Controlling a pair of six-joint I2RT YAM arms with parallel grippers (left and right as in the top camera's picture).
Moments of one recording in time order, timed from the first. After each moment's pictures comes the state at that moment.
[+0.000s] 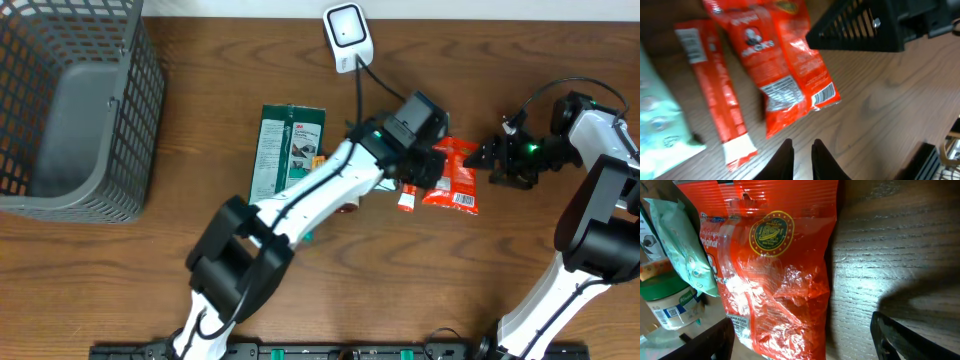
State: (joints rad) left arm -0.82 2.09 1.70 -0.59 0.36 -0.45; right arm -0.35 2.12 1.48 -1.09 -0.59 -0.17
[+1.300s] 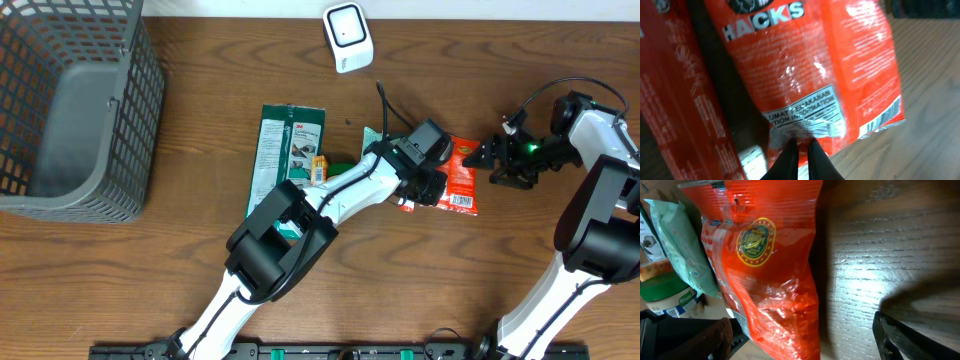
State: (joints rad) left arm -0.85 2.29 1.69 -0.48 0.35 -0.48; right arm -0.35 2.12 1.48 -1.08 -0.59 -0.17
